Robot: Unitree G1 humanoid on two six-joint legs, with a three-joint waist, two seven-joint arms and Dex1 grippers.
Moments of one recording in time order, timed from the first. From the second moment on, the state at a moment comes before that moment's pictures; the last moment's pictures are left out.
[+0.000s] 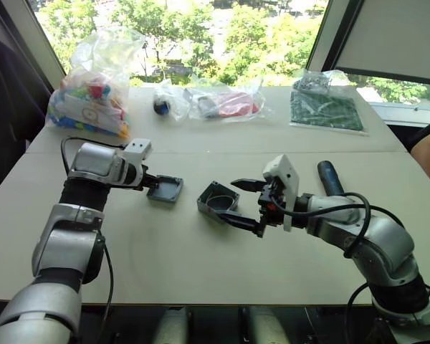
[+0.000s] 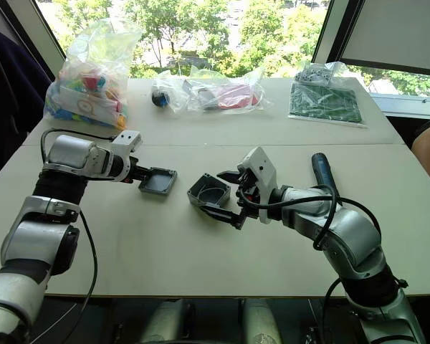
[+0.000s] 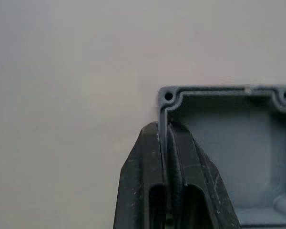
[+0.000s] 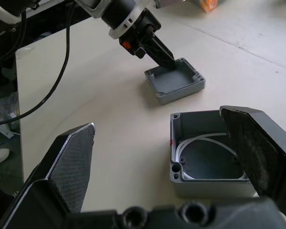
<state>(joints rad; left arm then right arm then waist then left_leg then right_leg) -0.99 0.51 -0.11 0.55 -0.18 1.27 -0.59 -0.43 -0.61 0.10 -0.58 0.68 0.93 0.57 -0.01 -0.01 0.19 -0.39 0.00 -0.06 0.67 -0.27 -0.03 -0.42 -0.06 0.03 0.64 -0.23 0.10</state>
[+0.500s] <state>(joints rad) -0.85 0.43 0.19 0.33 -0.24 1.23 -0.40 -0.59 -0.51 -0.03 -0.31 0.81 0.98 0.61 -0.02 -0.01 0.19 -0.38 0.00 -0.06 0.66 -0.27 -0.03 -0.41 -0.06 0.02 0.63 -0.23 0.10</state>
